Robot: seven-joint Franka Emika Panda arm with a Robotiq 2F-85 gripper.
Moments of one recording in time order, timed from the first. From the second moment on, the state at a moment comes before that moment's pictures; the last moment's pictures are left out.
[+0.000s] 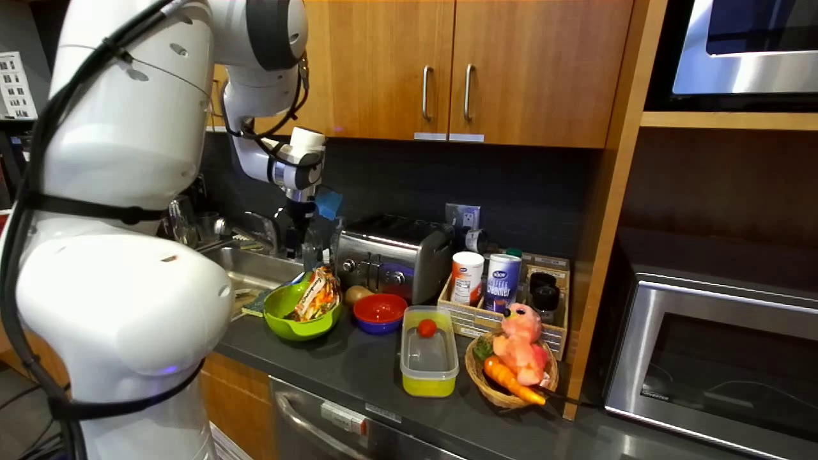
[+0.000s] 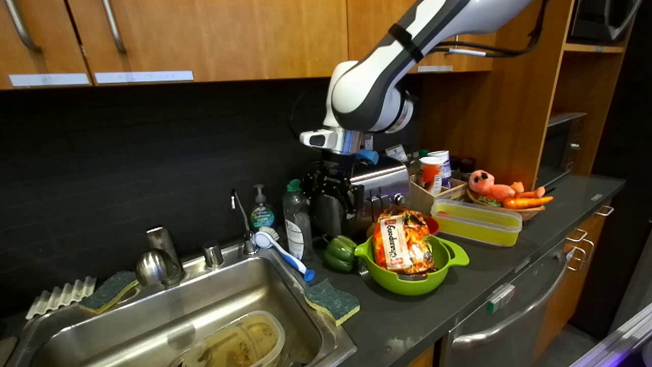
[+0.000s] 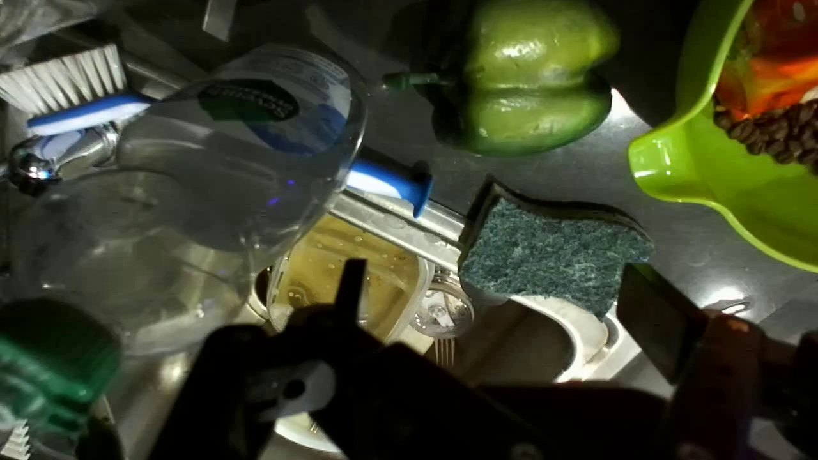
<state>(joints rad) 0.15 0.34 0.43 -2.06 0.12 2.50 -1.70</state>
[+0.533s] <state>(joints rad) 0.17 0.27 0.41 -2.13 0.12 2.49 -1.54</state>
